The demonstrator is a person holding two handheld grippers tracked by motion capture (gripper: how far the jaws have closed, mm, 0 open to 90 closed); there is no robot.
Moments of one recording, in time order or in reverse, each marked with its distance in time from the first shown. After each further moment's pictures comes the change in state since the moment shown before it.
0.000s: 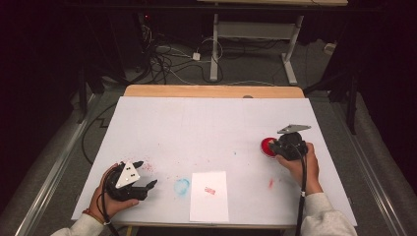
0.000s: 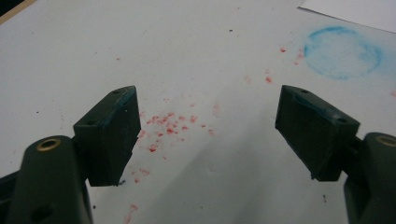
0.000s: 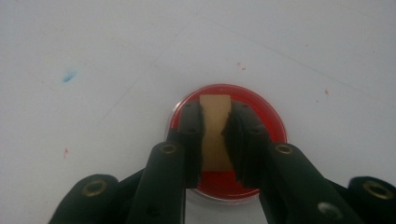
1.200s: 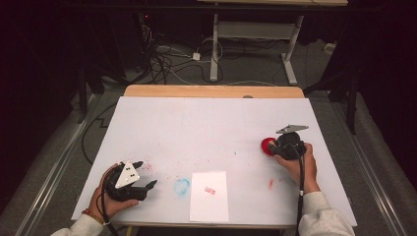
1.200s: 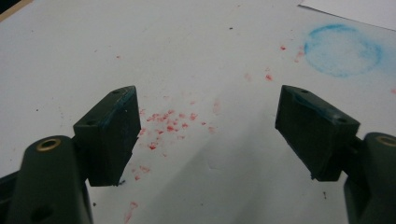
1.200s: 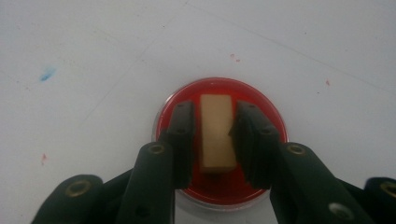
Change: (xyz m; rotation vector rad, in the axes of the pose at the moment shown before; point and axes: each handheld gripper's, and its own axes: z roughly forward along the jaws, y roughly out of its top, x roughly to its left) left arm 0.001 -0.001 0.000 0.003 -0.001 -0.001; right arm -0.003 -0.003 0.009 0.013 -0.020 0.026
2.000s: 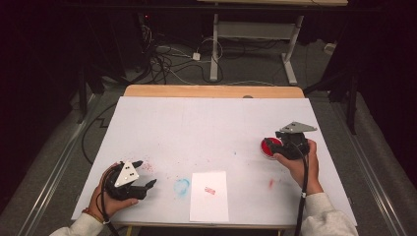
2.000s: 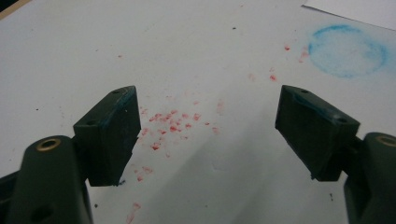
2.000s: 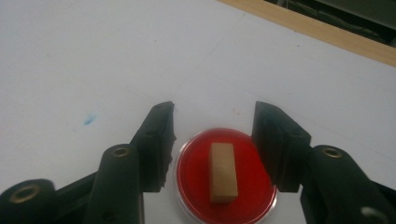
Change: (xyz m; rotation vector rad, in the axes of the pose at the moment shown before) left arm 0.003 -0.001 0.002 -0.005 -0.006 -0.005; right arm 0.010 0.009 -0.030 -0.188 0.000 -0.040
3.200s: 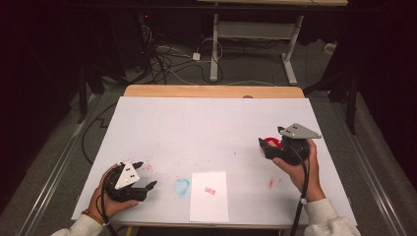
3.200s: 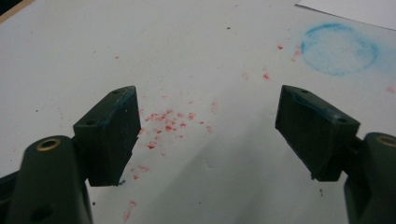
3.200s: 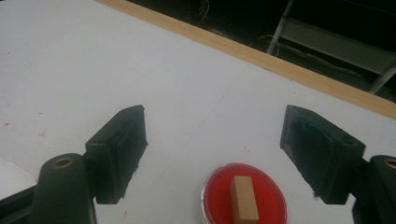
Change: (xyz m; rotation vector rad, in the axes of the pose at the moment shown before) left arm -0.003 0.000 -0.003 0.002 0.012 0.023; right arm 0.028 0.011 -0.029 -0.157 -0.019 -0.031
